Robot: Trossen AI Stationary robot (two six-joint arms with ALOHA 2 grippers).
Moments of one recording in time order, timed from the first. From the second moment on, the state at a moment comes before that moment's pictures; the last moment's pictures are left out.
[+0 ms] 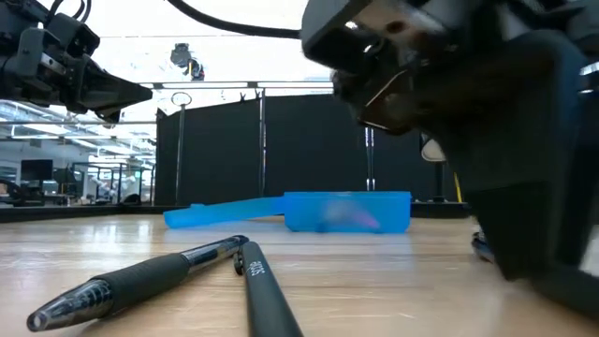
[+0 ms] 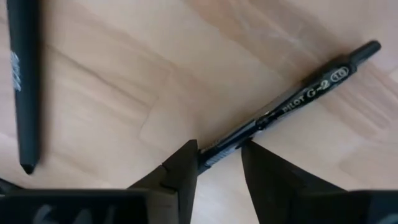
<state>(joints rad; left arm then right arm) -0.02 0.17 0.02 0.10 -0.10 0.02 0.56 2.29 1.62 -1.01 -0.20 1.55</state>
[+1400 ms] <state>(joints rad) -0.02 0.17 0.02 0.11 -0.08 -0.03 0.58 2.02 1.61 -0.92 0.19 1.39</state>
